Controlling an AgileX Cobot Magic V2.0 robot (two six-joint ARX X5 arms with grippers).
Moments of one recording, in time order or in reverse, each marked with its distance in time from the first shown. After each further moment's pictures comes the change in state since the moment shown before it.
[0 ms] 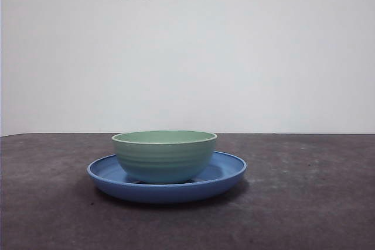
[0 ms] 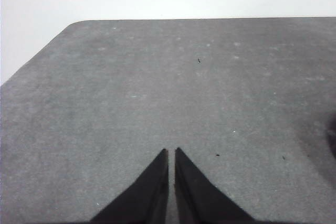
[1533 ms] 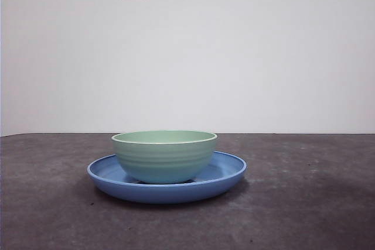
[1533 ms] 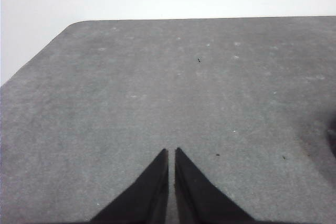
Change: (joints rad) left arm 0.000 0.000 0.000 0.000 0.000 0.001; right arm -0.392 -0.475 -0.786 0.782 0.377 -0.067
